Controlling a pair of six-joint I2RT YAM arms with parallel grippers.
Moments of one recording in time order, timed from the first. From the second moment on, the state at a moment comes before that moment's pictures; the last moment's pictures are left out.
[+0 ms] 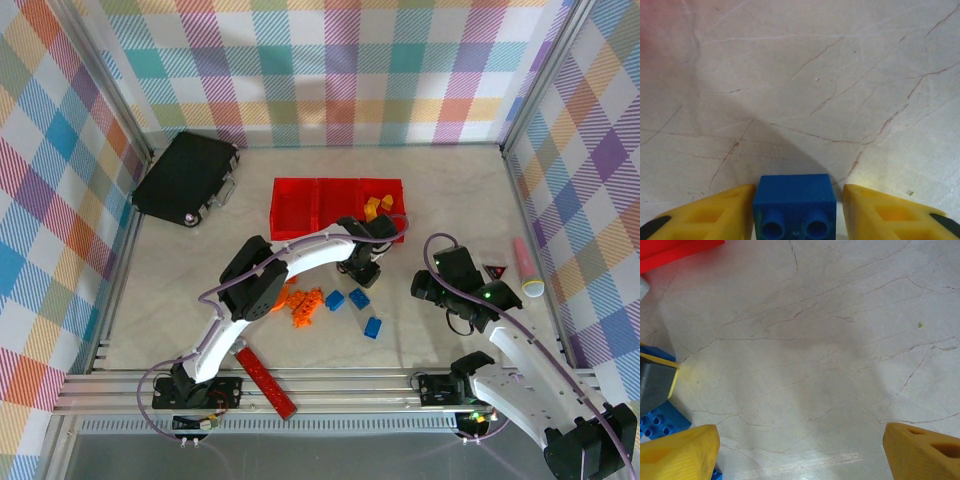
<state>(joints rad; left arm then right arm) -0.91 2.30 1.87 -0.93 -0.05 -0.17 0.42 0.81 0.66 -0.89 0.18 0.65</state>
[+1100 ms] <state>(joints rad) -0.66 2.24 2.14 -0.92 -0.27 -0.44 0.42 0.81 0.66 -0.87 0.18 0.66</state>
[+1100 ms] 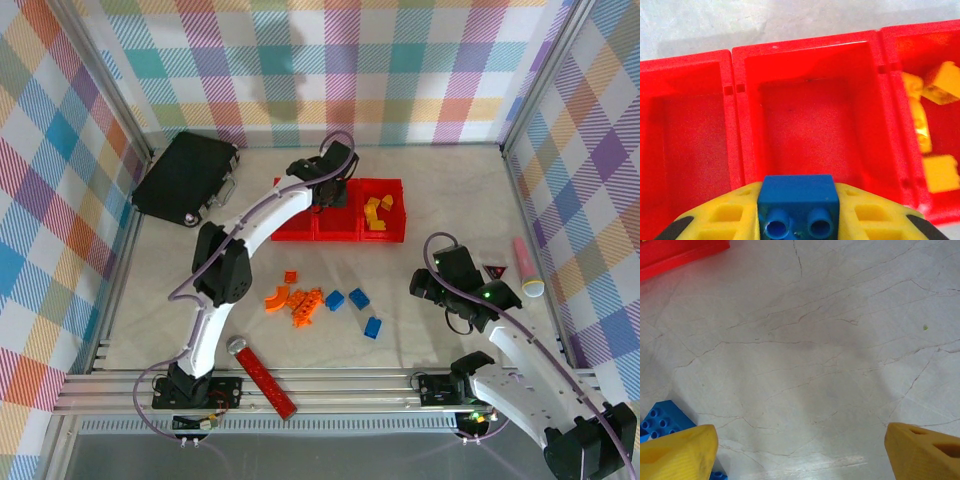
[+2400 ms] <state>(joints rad) -0.66 2.20 1.98 -0.82 -0.20 -0.43 0.42 0.75 0.65 -0.91 0.18 0.67</state>
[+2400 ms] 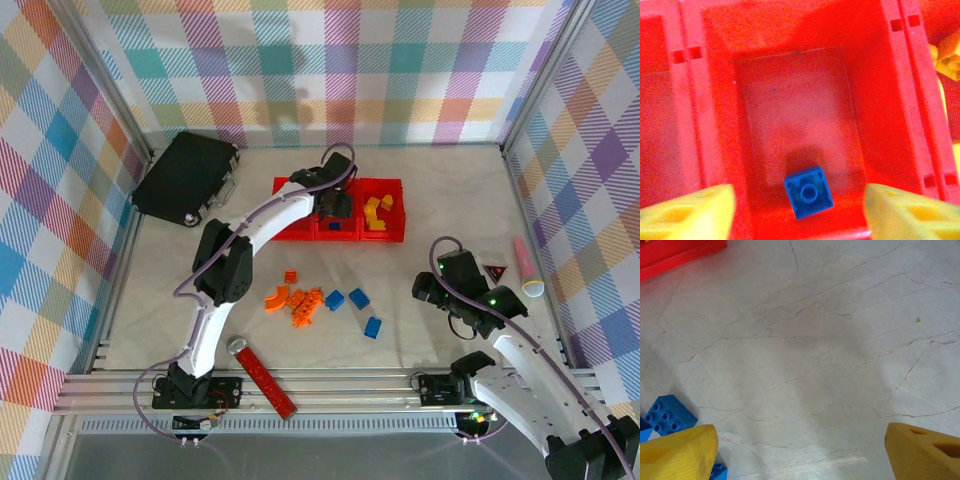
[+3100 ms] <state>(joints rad) -0.76 1.56 1.37 -0.85 0.09 -0.02 0.42 0.80 0.65 -0.88 0.15 0.68</state>
